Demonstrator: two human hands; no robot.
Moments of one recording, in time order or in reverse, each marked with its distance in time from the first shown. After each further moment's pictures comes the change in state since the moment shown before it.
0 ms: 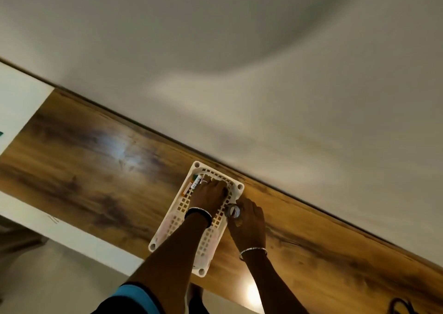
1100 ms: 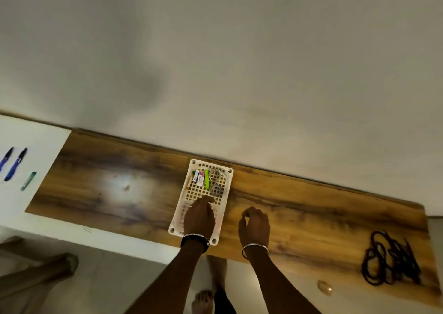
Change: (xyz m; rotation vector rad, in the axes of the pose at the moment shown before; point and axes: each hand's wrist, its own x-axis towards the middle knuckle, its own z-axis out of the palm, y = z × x) left_hand -0.169 0.027 -0.037 -0.365 0.306 -0.089; right_hand -0.115 -0.024 -0.040 0.116 0.137 0.331
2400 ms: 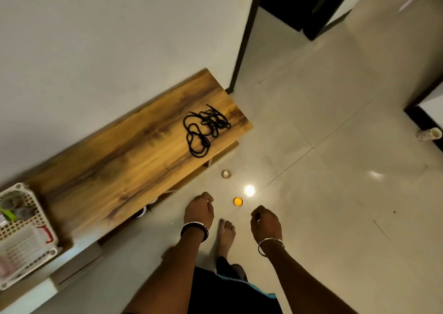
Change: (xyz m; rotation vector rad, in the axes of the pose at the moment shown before) left_hand -0.346 0.224 0.310 0.504 -0.797 0.458; right_hand -0.295 0.451 -0.205 0.237 0.098 0.833
